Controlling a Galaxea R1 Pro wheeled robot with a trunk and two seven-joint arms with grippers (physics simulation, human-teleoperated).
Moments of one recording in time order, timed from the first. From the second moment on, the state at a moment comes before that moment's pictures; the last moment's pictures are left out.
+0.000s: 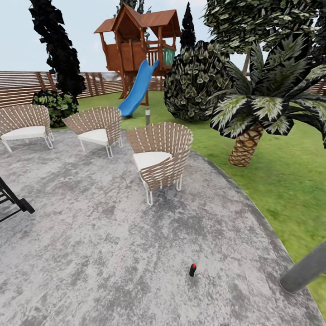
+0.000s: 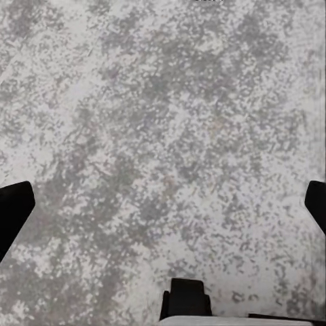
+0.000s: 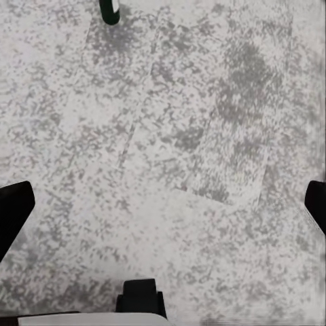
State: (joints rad) left arm -0.17 0.04 -0.01 -0.35 0.05 -0.22 0.06; right arm -0.05 -0.04 -0.01 -0.55 -0.01 -0.17 -0.04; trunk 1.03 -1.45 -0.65
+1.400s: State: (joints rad) left arm -0.17 0.05 -0.01 -0.35 0.05 -0.22 0.07; right arm -0.05 -0.04 0.00 -0.55 -0.01 -0.17 -0.04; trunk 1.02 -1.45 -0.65
